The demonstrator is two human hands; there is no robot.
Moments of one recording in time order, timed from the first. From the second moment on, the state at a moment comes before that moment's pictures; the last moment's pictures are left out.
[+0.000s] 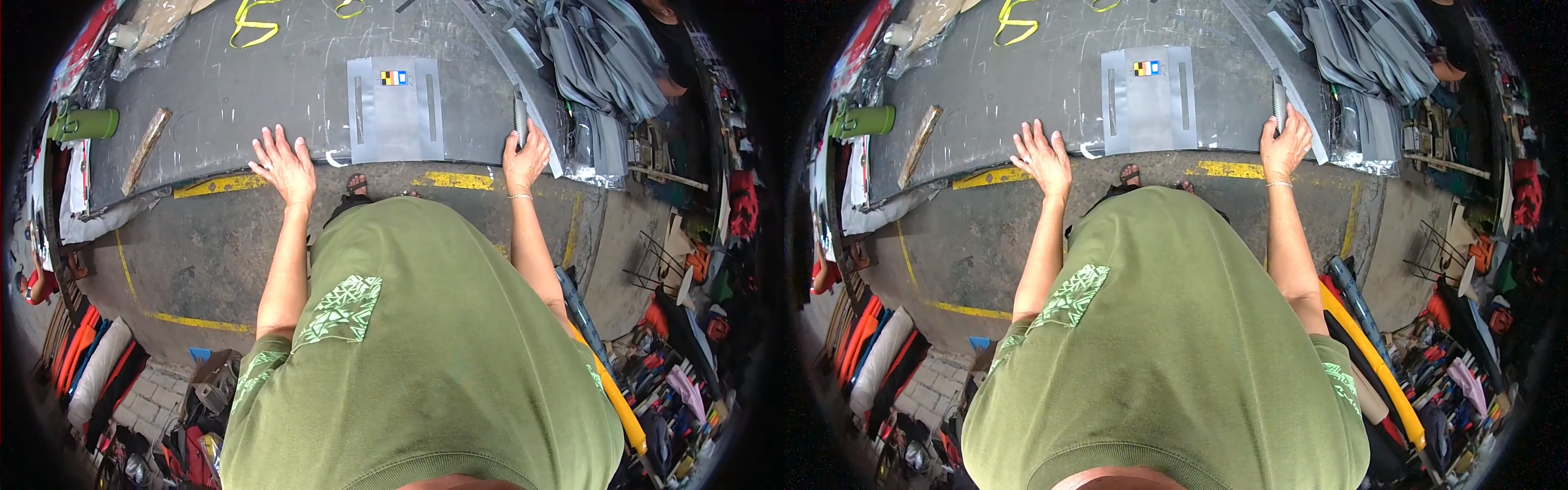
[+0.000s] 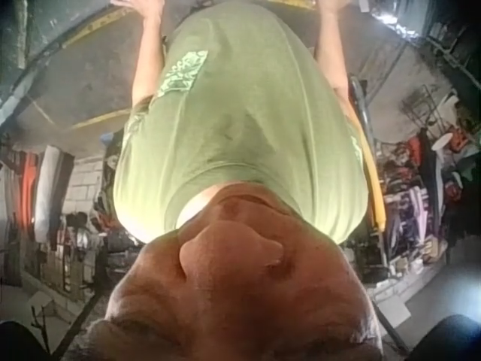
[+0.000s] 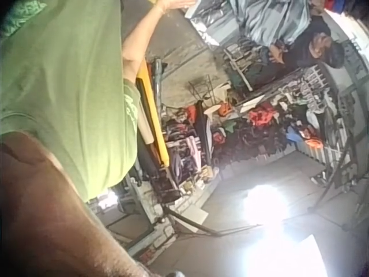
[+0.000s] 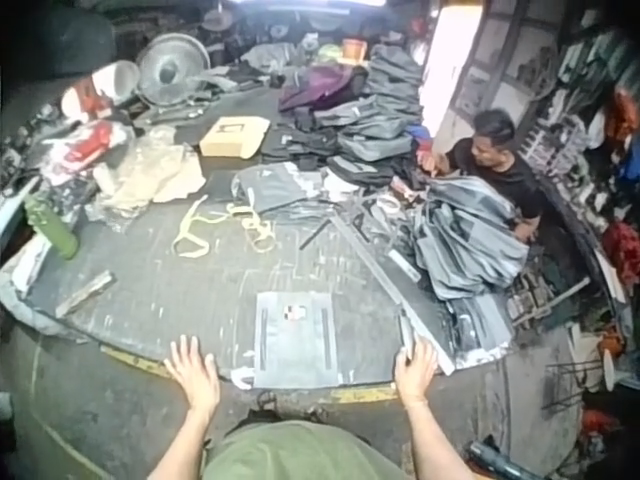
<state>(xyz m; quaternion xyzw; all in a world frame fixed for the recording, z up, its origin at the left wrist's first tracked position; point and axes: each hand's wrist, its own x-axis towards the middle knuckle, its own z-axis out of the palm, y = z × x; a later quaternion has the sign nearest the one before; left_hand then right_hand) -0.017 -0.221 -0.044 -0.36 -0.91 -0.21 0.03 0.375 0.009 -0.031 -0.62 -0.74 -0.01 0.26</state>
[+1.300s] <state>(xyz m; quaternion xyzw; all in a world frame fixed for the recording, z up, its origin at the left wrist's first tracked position) 0.042 -0.178 0.024 -0.15 -0.64 -0.49 -0.57 0.376 0.005 -0.029 -0.61 -0.74 -0.03 0.28</state>
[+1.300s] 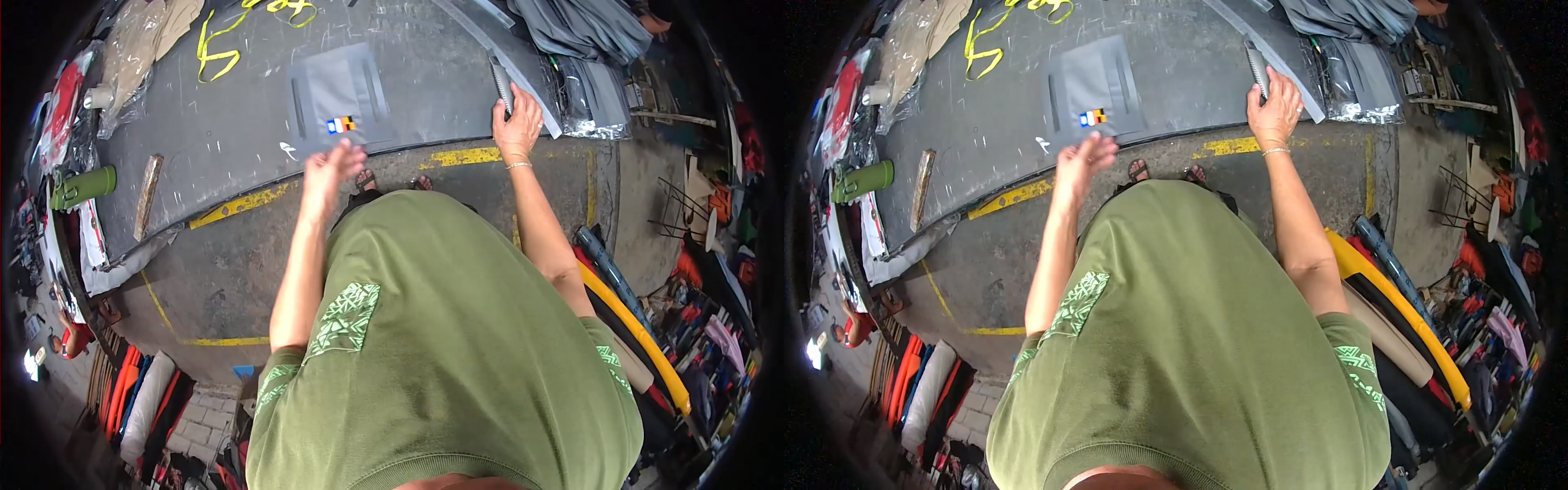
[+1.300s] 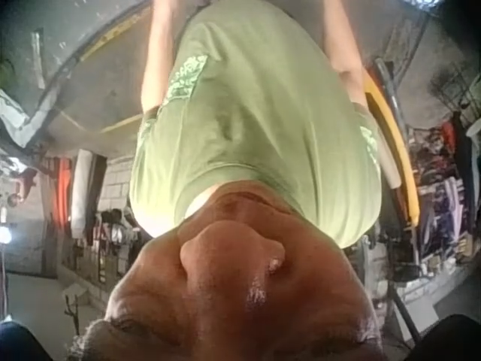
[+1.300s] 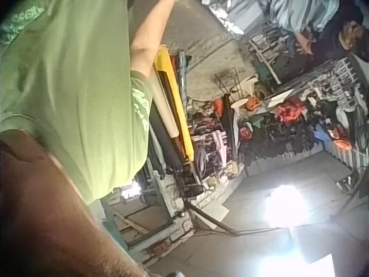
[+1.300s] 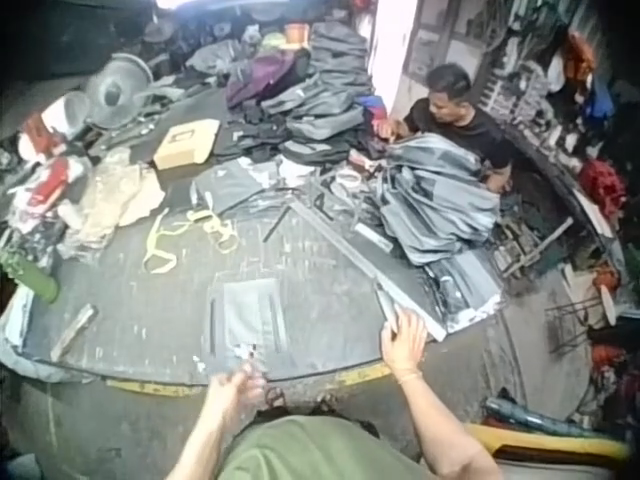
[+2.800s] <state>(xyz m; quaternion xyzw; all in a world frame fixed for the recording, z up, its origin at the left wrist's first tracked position) -0.006 -0.242 0.007 -0.03 -0.52 -0.53 -0.67 0.376 0.016 -0.023 -0.60 -0.74 -0.04 0.29</state>
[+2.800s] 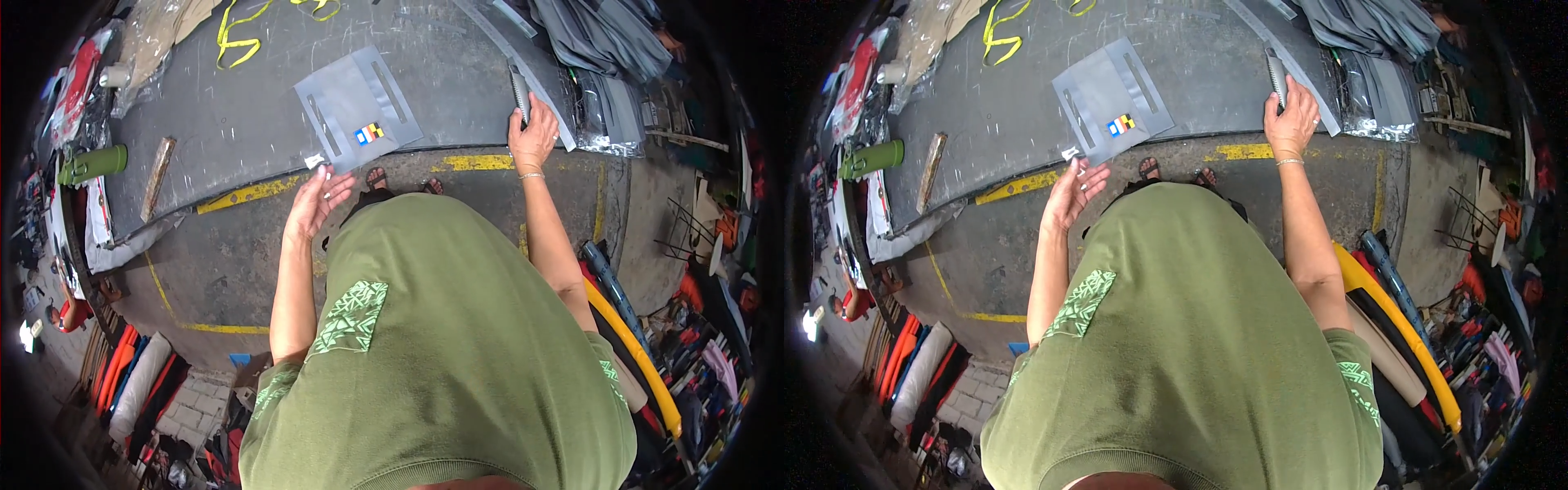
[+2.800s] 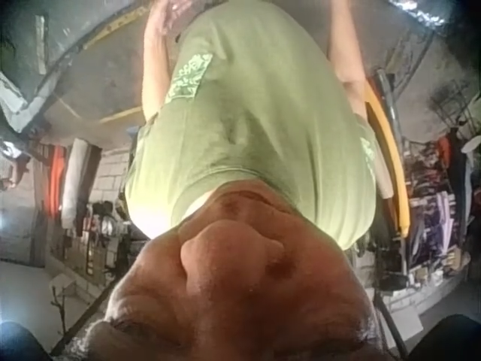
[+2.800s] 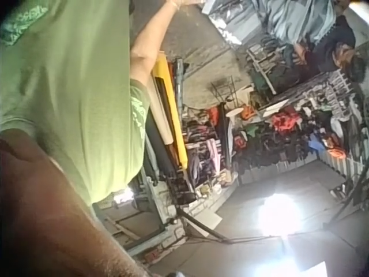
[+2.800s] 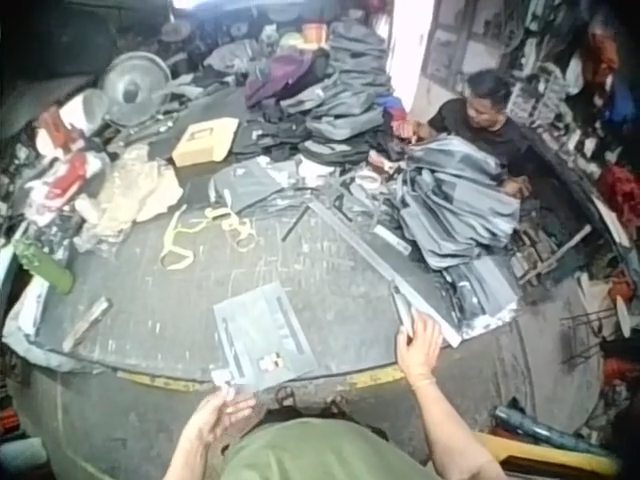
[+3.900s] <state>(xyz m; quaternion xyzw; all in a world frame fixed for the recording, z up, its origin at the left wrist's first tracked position) 0.007 -0.159 0.008 -0.09 -0.59 -0.69 -0.42 0.367 -0.007 -0.009 -0.62 -0.71 0.03 0.33</state>
